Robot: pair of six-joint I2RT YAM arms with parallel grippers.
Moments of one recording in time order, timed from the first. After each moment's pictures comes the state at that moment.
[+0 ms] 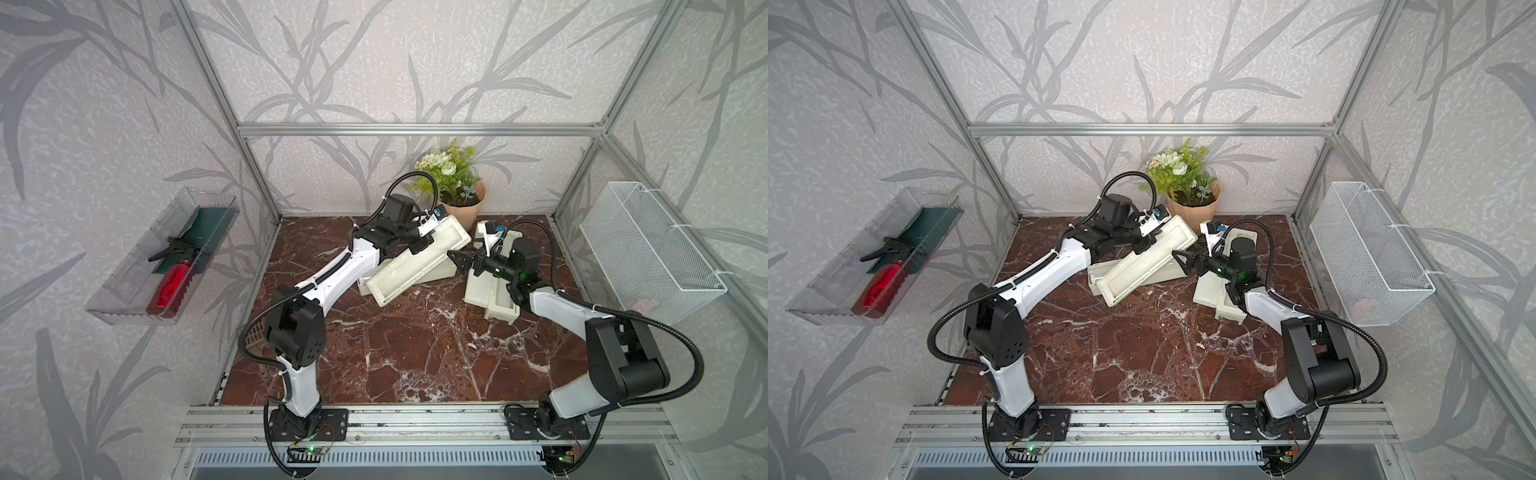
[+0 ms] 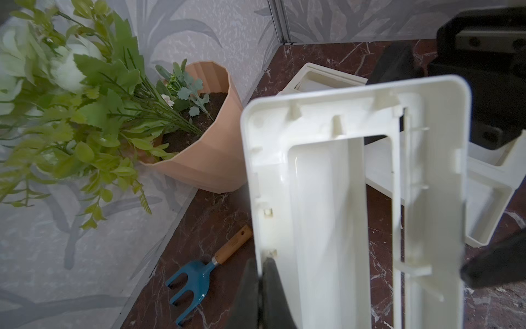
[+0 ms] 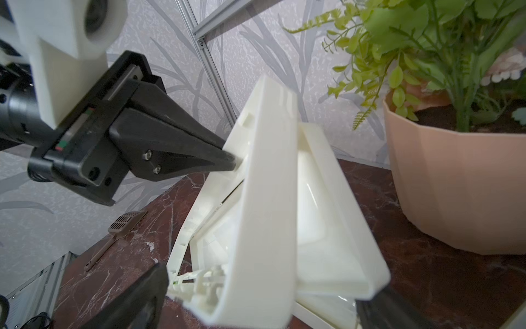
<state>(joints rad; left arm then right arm) -0.55 1.86 1.70 -0.37 0.25 0.58 0.23 1.53 0.82 0.59 -0.68 0.25</state>
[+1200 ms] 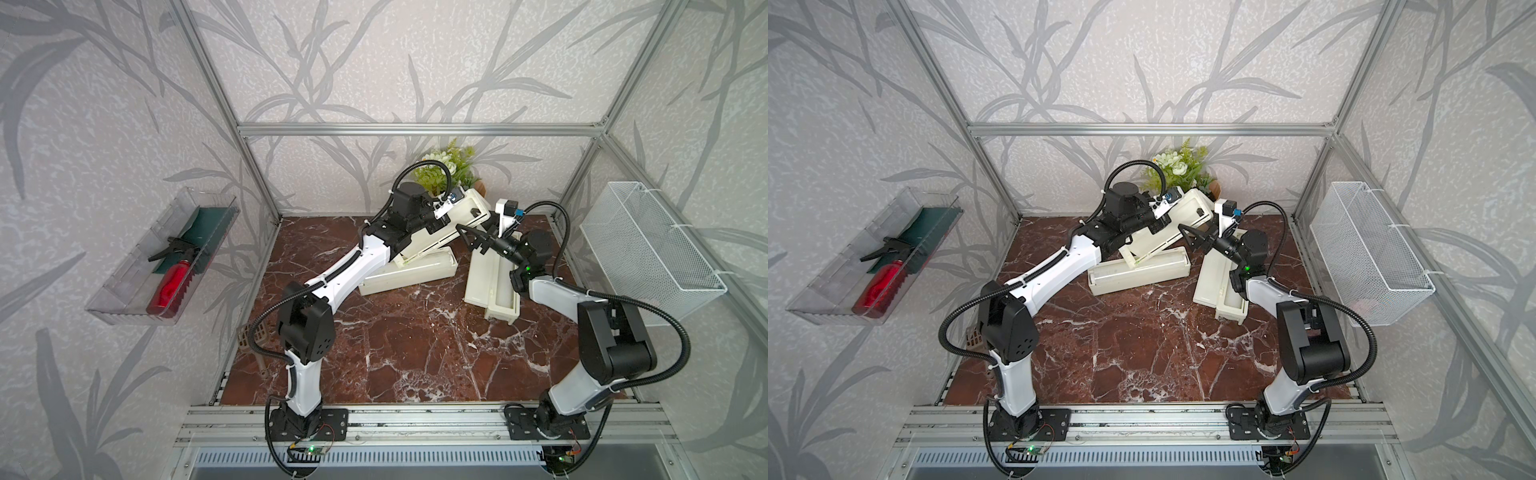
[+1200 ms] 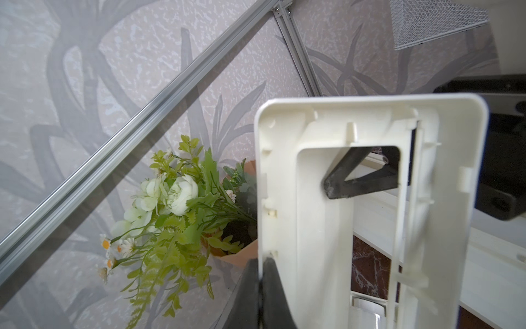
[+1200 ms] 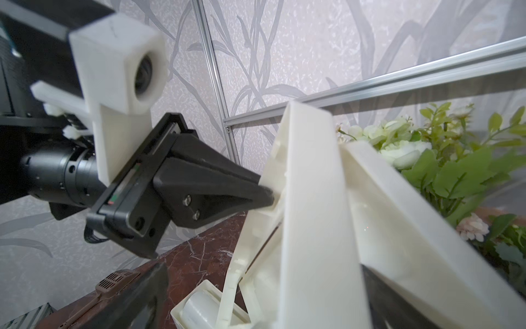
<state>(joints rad) -0.60 1.93 1.81 -0.09 0.19 0.63 0.16 1.65 0.90 1.02 -0.72 0.39</state>
